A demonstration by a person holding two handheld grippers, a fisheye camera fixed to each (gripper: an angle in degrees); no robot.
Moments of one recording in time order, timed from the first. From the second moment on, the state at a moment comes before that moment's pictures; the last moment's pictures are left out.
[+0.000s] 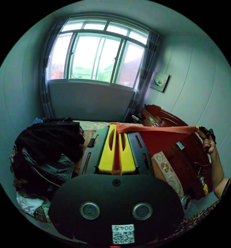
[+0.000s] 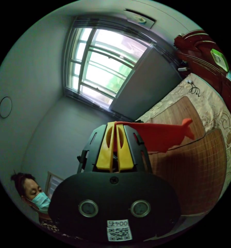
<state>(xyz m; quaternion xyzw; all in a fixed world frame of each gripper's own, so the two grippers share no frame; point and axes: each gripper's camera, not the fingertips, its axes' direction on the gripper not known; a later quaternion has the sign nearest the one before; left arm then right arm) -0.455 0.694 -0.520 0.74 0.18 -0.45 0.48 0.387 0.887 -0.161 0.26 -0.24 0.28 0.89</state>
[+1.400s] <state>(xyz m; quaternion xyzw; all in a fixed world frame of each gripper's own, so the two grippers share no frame) -0.330 0.100 -0.865 0.72 0.08 -0.19 0.67 0.262 1.068 0.130 0.06 -0.34 0.22 0.91</state>
